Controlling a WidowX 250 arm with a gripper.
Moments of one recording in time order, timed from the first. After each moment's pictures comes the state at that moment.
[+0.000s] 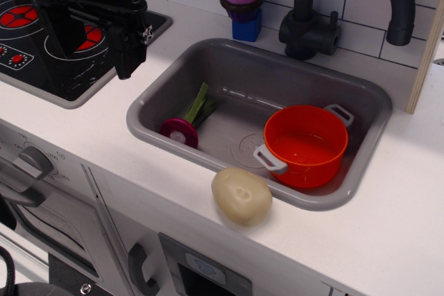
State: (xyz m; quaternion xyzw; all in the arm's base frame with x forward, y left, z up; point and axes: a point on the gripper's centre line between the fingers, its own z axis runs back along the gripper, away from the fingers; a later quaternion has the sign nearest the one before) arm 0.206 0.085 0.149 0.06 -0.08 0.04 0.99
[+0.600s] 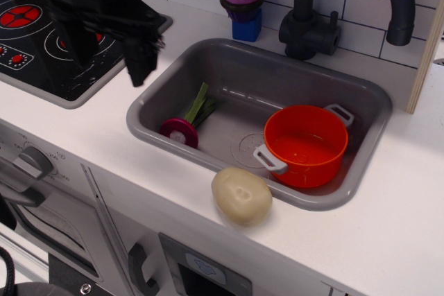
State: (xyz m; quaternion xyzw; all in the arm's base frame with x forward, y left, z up) arm 0.227 0.086 0.123 0.05 -0.08 0.05 0.99
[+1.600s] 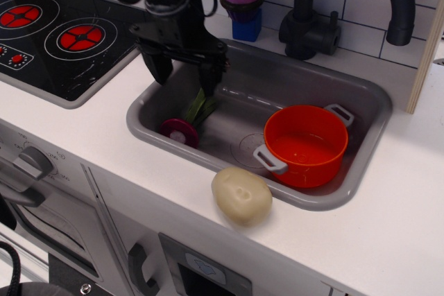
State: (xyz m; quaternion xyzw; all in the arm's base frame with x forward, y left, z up) arm 0.304 0.080 0.045 0.02 -0.12 0.07 0.99
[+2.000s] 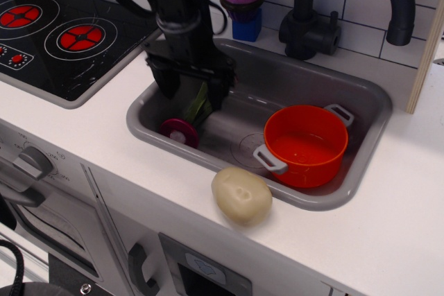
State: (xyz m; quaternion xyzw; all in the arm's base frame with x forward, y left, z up) arm 0.309 0.070 0.023 0.02 -0.11 0.08 0.99
